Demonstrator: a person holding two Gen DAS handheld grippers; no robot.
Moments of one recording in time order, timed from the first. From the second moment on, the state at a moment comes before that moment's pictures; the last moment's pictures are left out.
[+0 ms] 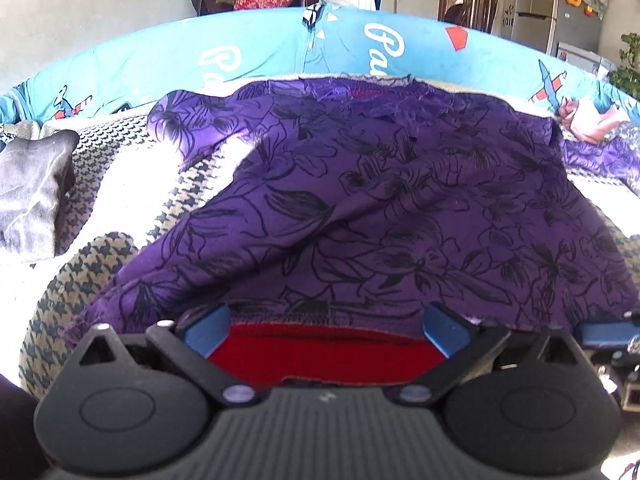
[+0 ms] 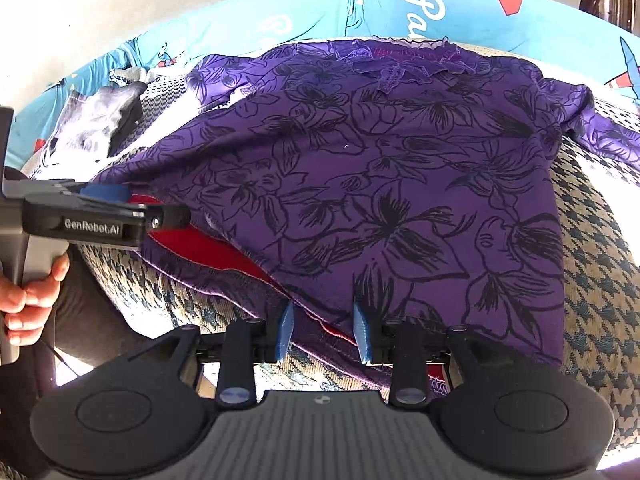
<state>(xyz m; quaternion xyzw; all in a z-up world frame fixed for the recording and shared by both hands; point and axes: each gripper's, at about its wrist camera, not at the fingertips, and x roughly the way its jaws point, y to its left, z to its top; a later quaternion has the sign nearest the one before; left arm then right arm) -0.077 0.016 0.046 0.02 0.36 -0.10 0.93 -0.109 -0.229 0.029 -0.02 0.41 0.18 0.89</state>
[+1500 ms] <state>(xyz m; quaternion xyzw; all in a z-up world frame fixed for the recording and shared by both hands) -0.070 0.029 0.032 -0.01 0.41 -0.07 0.91 -0.120 -0.178 0.034 -0.16 0.31 0.21 0.91</state>
